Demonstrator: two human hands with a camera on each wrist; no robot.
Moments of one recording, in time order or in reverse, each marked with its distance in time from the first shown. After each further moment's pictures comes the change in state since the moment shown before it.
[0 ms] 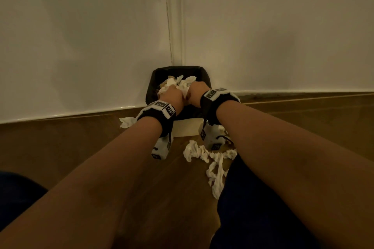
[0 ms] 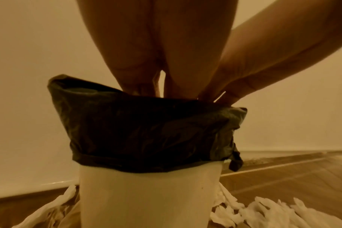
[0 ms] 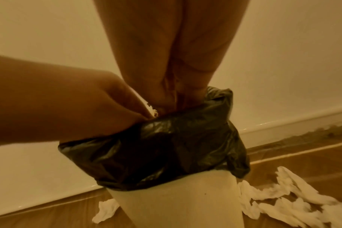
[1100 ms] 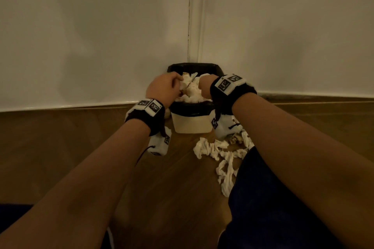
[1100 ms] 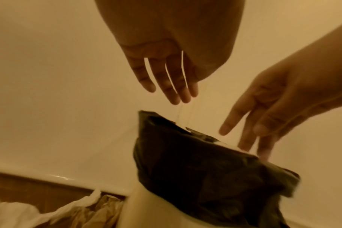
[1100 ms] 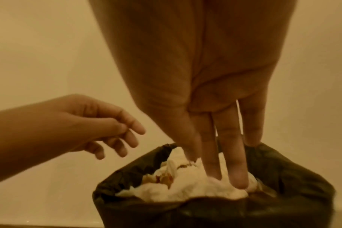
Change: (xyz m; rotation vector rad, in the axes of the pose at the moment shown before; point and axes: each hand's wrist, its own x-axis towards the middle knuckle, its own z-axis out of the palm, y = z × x) left_hand -0.027 -0.063 -0.016 -0.435 0.473 0.084; right_hand -0.006 -0.019 -0.020 -0.191 -0.094 -0.057
